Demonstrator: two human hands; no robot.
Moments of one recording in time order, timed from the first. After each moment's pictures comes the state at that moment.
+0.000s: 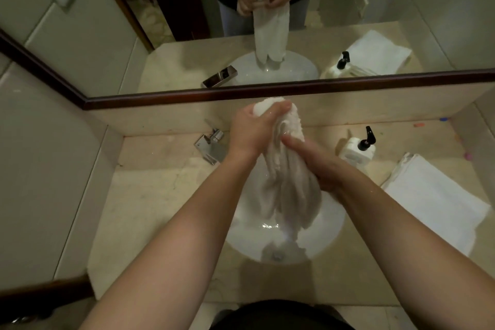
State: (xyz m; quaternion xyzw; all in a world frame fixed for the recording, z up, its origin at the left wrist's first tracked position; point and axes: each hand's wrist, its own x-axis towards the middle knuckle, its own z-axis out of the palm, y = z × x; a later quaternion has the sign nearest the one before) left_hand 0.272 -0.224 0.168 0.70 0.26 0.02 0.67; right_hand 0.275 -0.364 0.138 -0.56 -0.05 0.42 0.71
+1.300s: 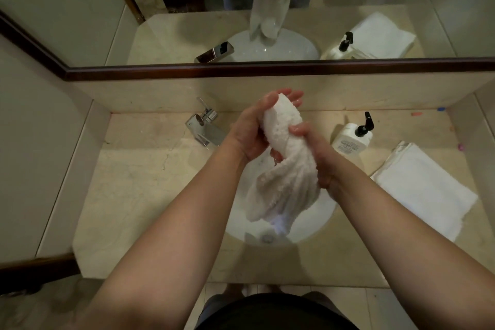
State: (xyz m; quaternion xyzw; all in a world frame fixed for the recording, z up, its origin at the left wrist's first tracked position) left_hand 0.270 -0.219 0.115 0.44 0.08 -0.16 0.88; right_hand 0.268 -0.374 0.109 -0.49 0.10 0.47 0.73
